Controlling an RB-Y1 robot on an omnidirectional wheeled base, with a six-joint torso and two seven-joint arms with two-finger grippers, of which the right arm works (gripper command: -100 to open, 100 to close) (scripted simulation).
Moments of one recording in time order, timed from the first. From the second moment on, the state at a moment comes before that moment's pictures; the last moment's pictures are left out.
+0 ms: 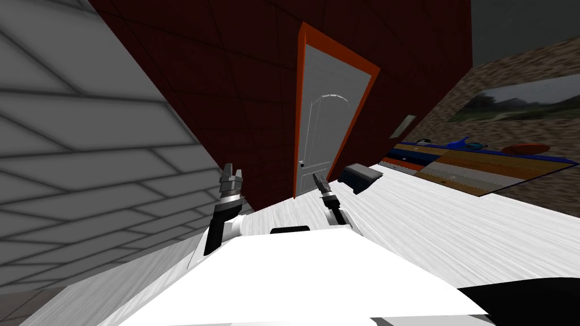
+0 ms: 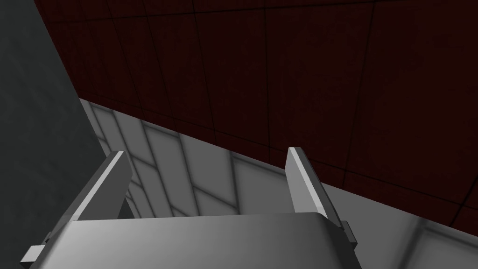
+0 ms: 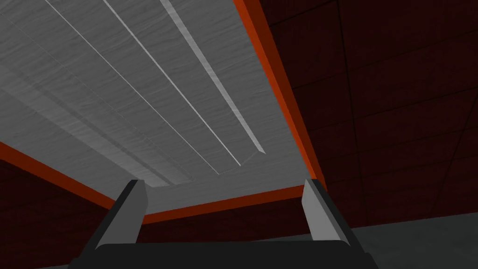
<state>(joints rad) 0.31 -0.08 -0.05 -1.81 0.39 -0.45 0.55</state>
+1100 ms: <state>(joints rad) 0.25 -0.07 -0.04 -1.61 0.52 -0.39 0.78</state>
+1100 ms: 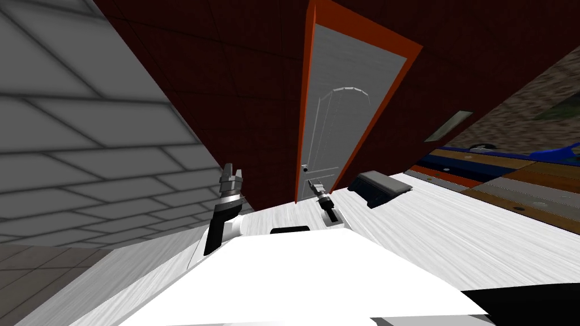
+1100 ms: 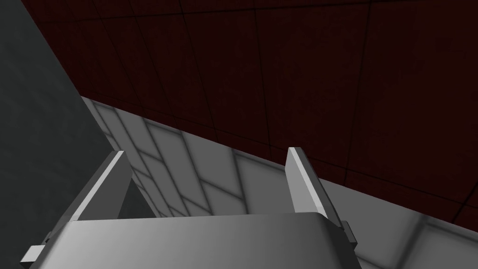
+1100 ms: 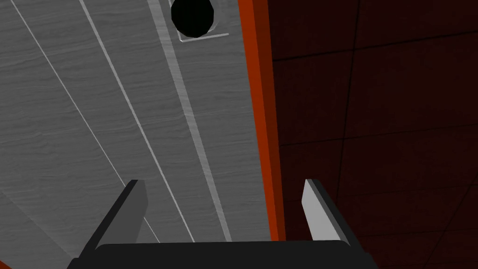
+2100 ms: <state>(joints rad) 0.19 -0.12 -0.09 -1.44 0.57 -0.39 0.87</state>
